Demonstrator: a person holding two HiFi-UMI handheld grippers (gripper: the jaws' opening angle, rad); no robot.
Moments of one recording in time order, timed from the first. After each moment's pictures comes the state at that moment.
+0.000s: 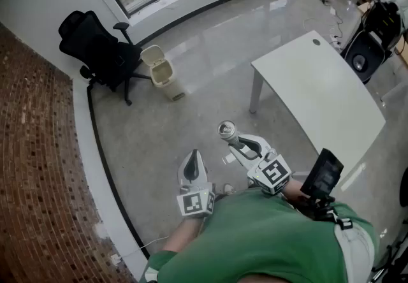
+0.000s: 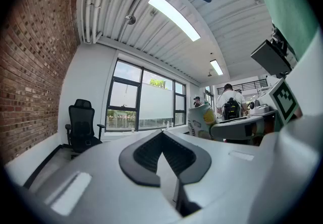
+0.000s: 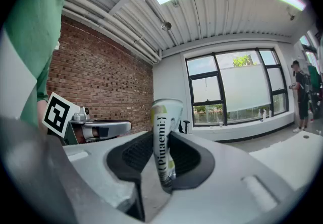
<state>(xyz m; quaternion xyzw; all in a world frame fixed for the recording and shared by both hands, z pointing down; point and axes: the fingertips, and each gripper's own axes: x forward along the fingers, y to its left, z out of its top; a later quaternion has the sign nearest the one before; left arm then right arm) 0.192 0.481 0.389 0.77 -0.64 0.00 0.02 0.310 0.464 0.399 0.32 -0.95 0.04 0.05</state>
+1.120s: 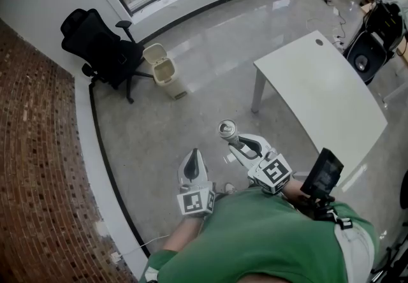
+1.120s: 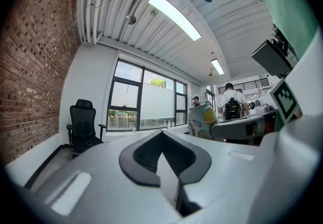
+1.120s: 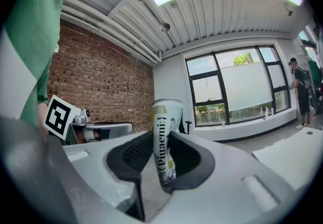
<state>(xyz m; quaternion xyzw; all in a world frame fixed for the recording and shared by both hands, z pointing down) 0.185 0.481 0.389 0.76 -0.64 0.00 0.02 0.302 0.463 0.397 0.31 -0.95 0.05 0.03</state>
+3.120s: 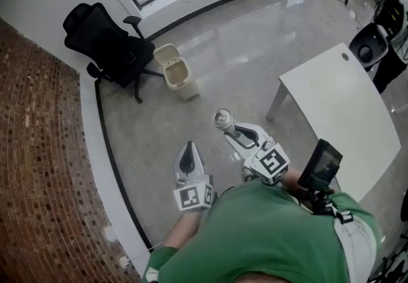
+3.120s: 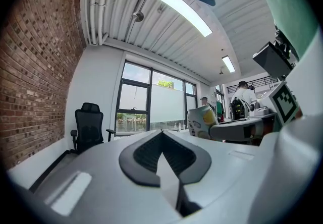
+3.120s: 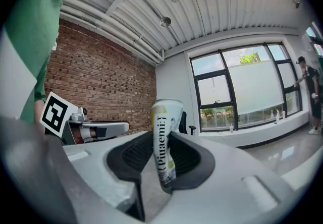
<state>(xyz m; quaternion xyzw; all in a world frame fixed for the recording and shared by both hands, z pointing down) 0.094 0.344 0.378 0.73 -0.68 -0.01 0.01 0.211 0.312 0.391 0.28 -0.96 0.04 0.02</state>
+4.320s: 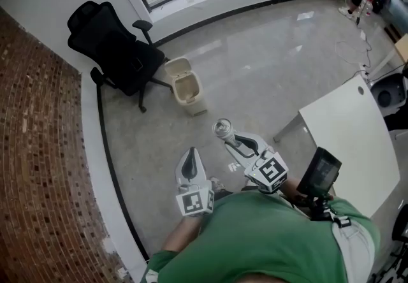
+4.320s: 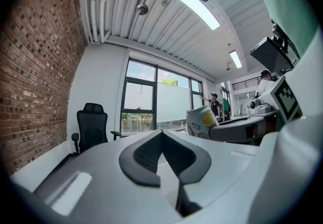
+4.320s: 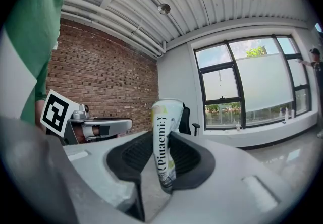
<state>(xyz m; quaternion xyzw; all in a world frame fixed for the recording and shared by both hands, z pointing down) 0.017 0.233 0.385 0.72 -0.70 0.00 0.00 0.125 0.202 0.402 0.25 -0.97 0.04 0.05</state>
